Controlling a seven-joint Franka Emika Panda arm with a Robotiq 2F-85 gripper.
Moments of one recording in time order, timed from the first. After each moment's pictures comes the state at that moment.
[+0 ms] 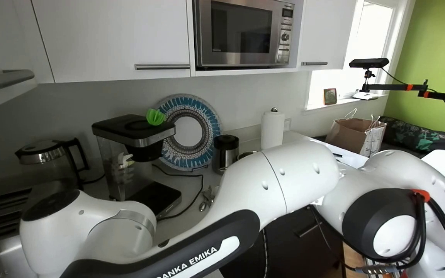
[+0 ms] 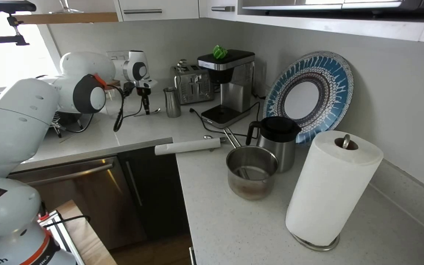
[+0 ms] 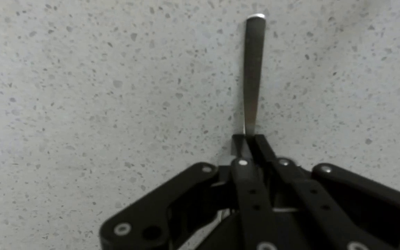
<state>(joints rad) 0.52 0.92 0.11 -0.93 -0.07 1.87 1.13</state>
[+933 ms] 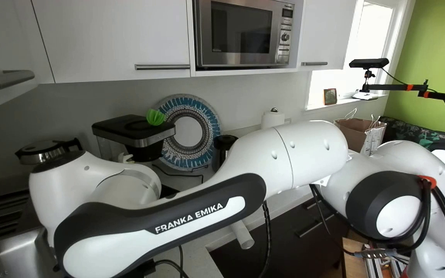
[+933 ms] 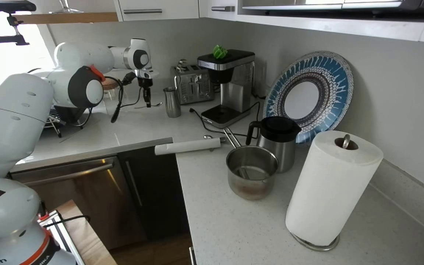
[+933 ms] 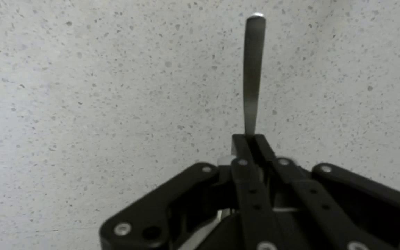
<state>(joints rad) 0.49 0.83 0.10 -0.93 -0.05 1.75 1.21</state>
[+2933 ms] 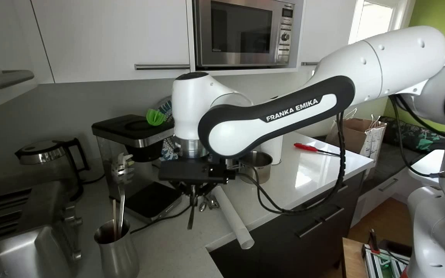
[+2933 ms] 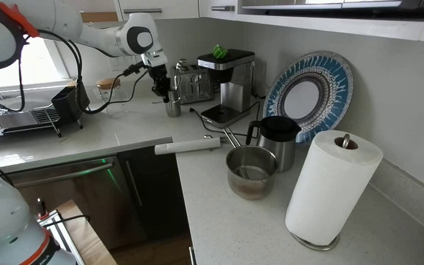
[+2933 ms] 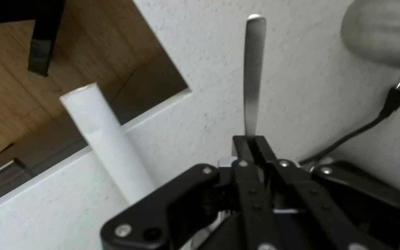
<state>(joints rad) 0.25 0.12 0.03 -1.78 -0.13 2.00 1.44</state>
